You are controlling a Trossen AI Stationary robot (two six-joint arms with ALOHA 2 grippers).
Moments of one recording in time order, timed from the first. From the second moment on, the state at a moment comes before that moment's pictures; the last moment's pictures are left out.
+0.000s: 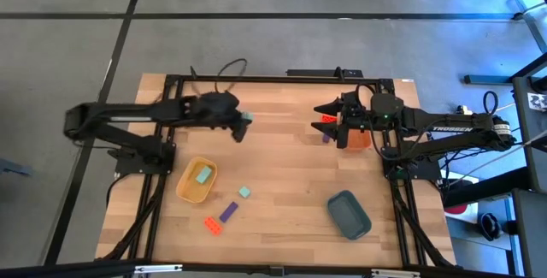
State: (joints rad) left arm 0.18 1.11 0.88 -0.28 -0.13 -0.51; right arm -0.10 0.95 0.77 0.03 0.04 0.41
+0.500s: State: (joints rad) left arm 0.06 1.02 0.56 0.69 -0.08 -0.57; right arm -0.09 0.95 0.77 0.12 0.01 0.21
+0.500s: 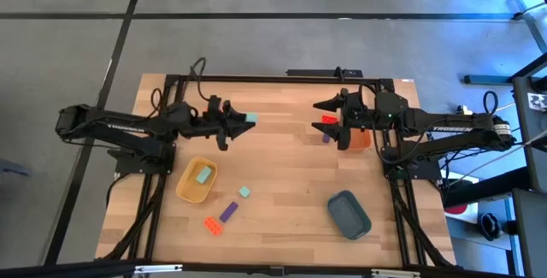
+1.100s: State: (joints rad) left arm 0.06 1.02 0.54 0.75 -0.10 -0.57; right arm -0.09 0.95 0.77 0.12 0.01 0.15
